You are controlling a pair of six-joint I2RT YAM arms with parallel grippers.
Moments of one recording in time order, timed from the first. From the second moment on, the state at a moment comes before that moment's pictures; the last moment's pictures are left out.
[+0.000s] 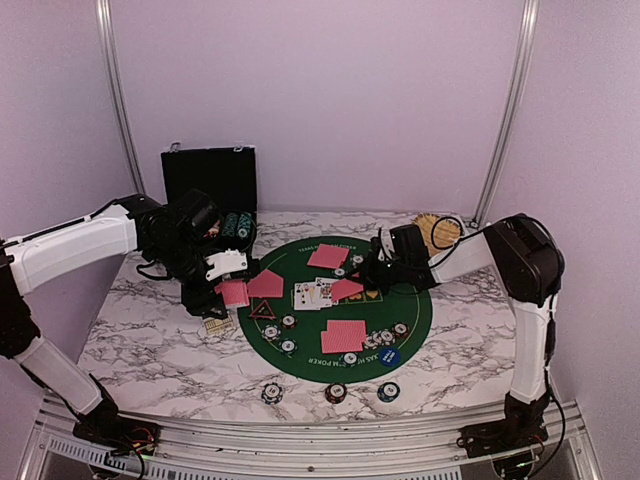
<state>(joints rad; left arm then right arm) -0.64 1.51 1.28 -1.02 0.16 0.66 0.46 2.09 1.16 0.30 -0.51 0.88</state>
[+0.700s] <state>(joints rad) -0.64 1.51 1.28 -1.02 0.16 0.65 0.46 2.00 1.23 0.01 -0.34 0.66</state>
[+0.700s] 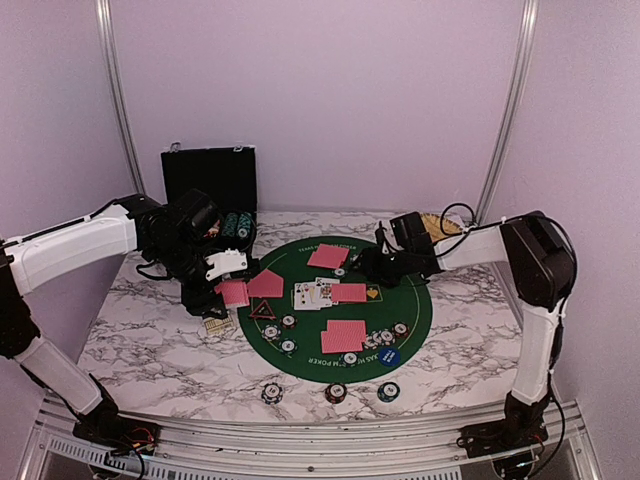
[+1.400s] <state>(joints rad) -0.64 1.50 1.28 -1.02 0.16 0.65 0.76 1.87 1.19 0.18 -0.54 0.85</state>
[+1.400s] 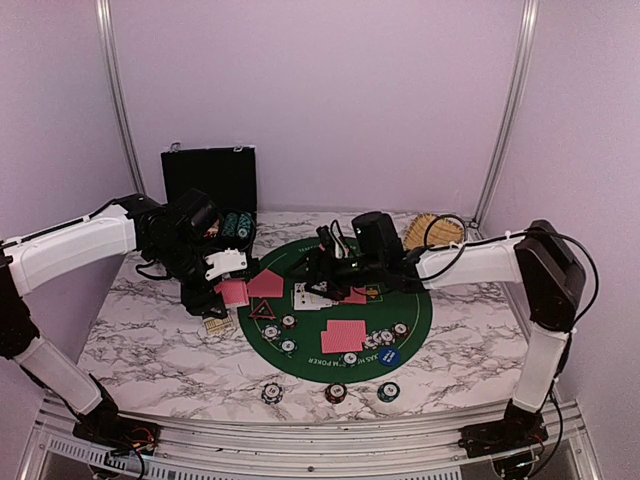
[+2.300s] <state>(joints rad) -0.64 1.50 1.29 -1.02 0.16 0.65 0.91 2.09 1.31 0.53 -0.70 1.16</state>
